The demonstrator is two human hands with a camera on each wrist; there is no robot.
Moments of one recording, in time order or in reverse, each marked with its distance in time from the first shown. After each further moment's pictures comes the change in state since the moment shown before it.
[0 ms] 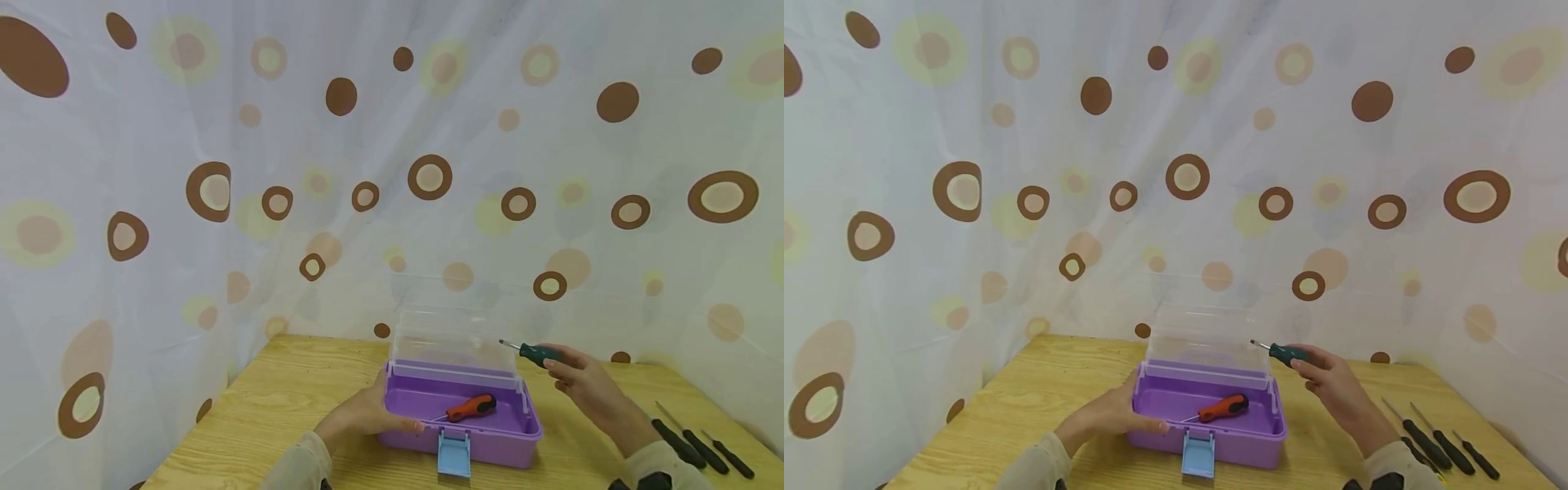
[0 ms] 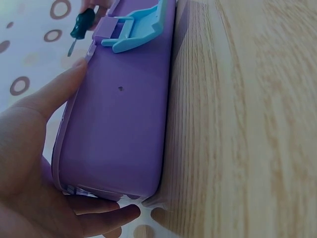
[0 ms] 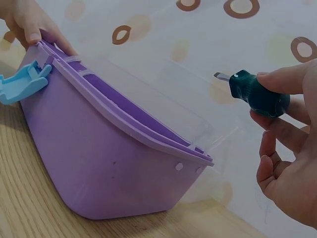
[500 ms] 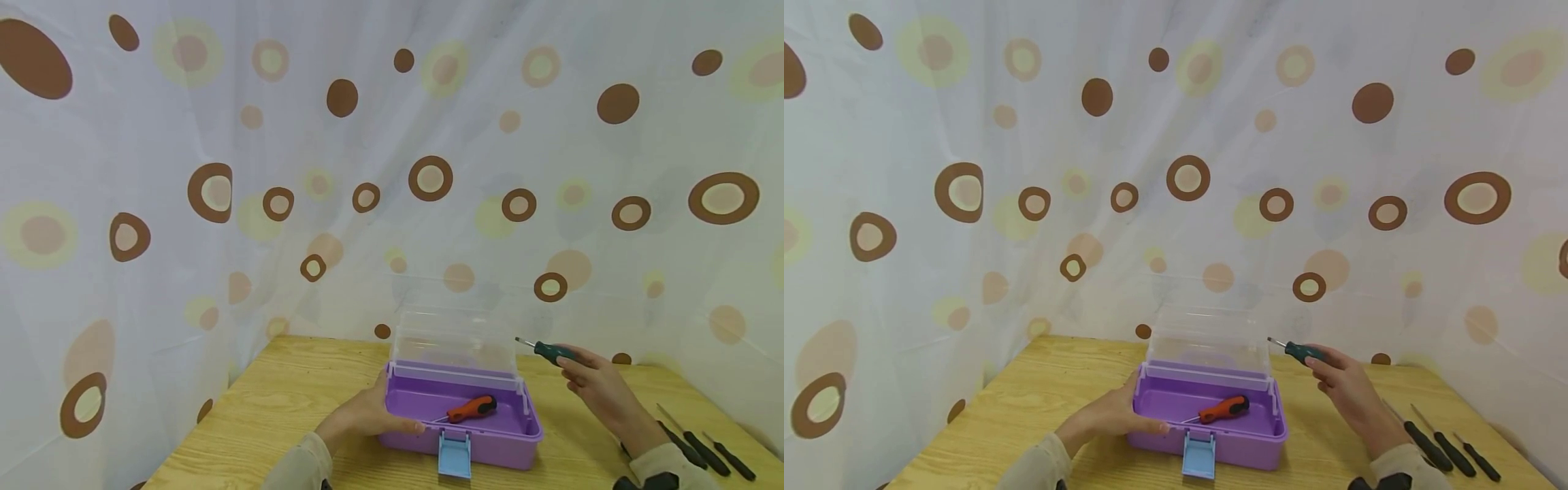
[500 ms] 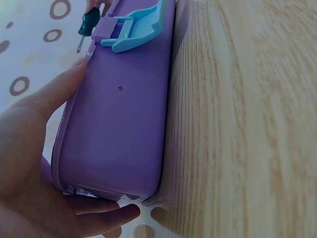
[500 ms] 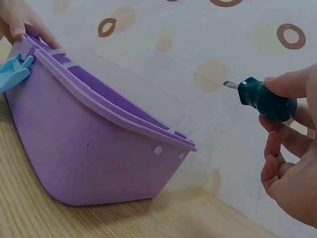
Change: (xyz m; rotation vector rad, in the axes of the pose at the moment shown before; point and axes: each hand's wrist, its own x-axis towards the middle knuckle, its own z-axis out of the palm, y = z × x) left_hand -0.004 0.004 -0.001 0.001 0.006 0.007; right_hand -0.004 0.003 -0.017 0.103 0.075 -0.021
